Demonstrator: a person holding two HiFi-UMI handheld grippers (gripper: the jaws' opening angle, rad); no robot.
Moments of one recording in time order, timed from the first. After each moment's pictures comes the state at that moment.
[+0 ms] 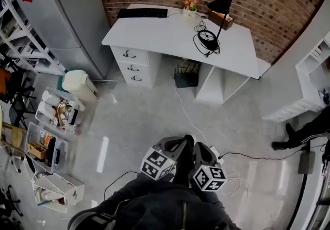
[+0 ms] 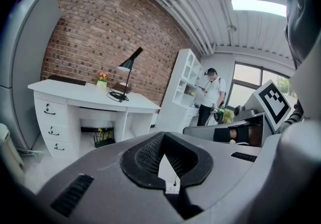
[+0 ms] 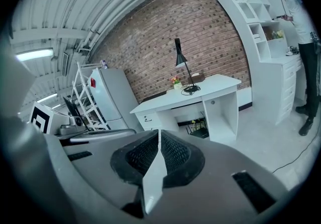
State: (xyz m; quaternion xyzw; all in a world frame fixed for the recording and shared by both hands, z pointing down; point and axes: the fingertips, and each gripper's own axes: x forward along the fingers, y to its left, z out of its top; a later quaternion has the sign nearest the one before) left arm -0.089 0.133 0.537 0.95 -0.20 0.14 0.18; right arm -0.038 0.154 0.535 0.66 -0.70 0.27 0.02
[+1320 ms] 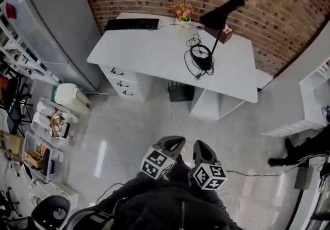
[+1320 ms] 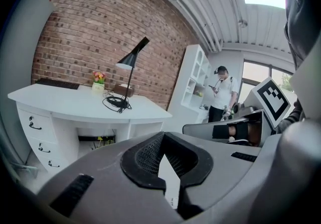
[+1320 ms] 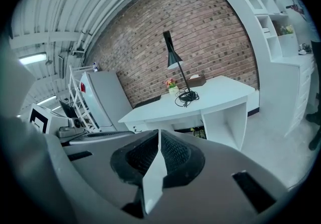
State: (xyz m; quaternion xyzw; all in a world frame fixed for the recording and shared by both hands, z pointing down) left arm 0.031 -0.032 0.537 0.95 -0.22 0.15 0.17; right arm 0.085 -0.015 0.531 0.64 -0.71 0.28 0.02
